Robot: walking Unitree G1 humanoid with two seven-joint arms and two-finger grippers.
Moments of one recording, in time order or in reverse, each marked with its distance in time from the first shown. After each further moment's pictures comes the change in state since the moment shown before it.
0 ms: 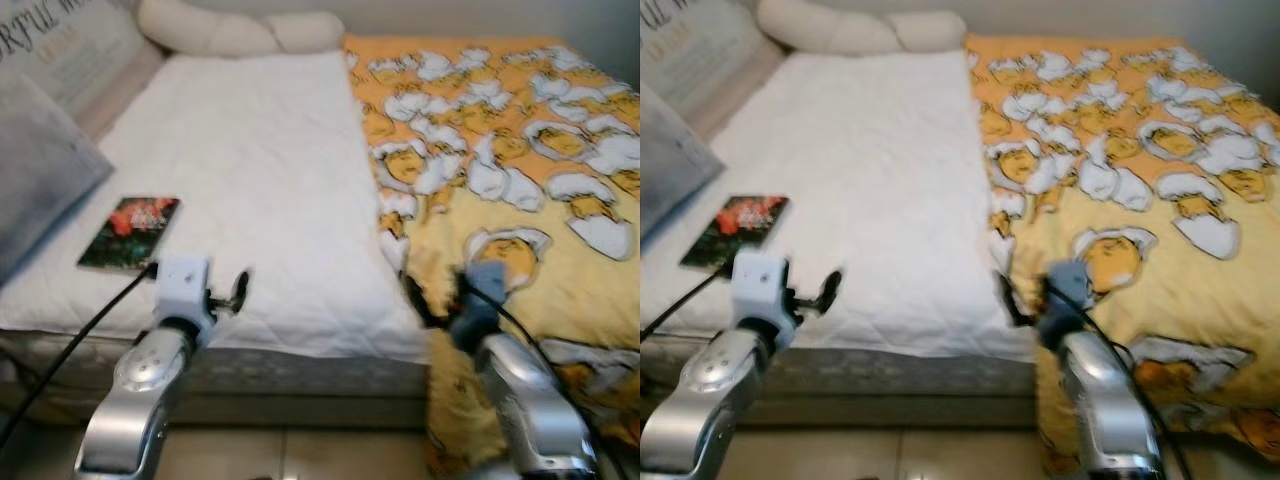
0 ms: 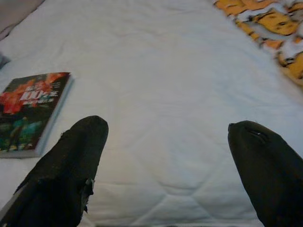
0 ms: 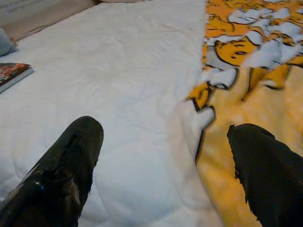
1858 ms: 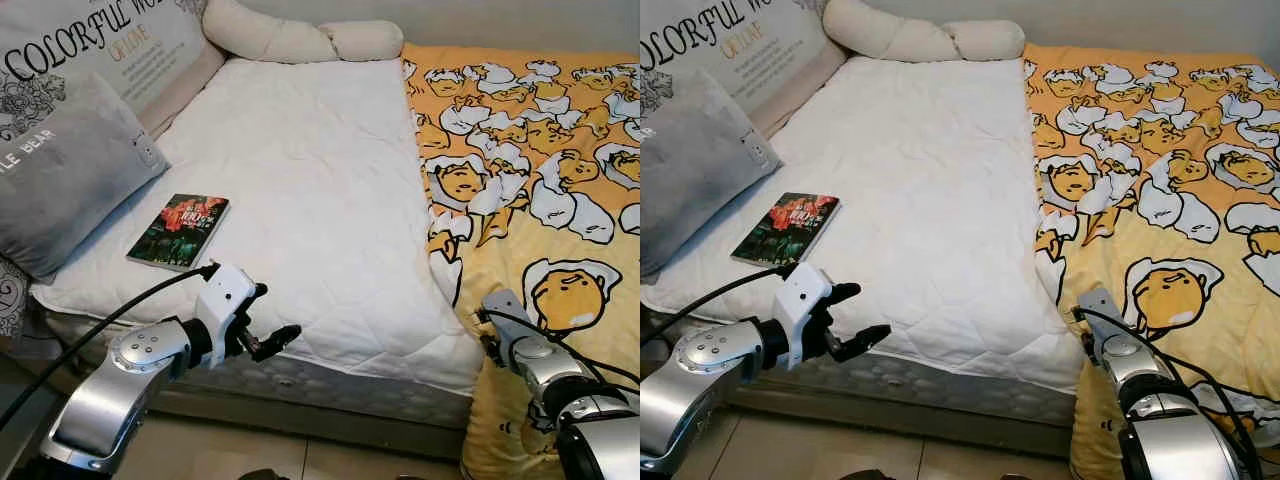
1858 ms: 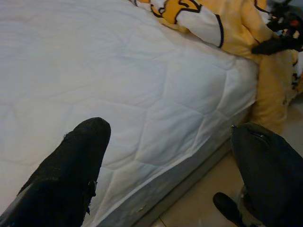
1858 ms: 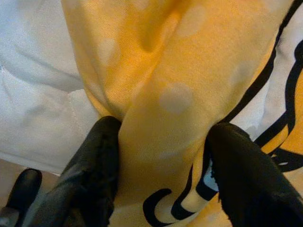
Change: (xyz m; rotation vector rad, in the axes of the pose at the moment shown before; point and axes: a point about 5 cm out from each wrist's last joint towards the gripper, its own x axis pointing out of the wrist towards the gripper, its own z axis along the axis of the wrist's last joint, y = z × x) left arm -0.008 -0.019 0.009 0.240 0.122 -0.693; right arm 0.010 -0.111 -0.073 -0.411 0.722 -0.356
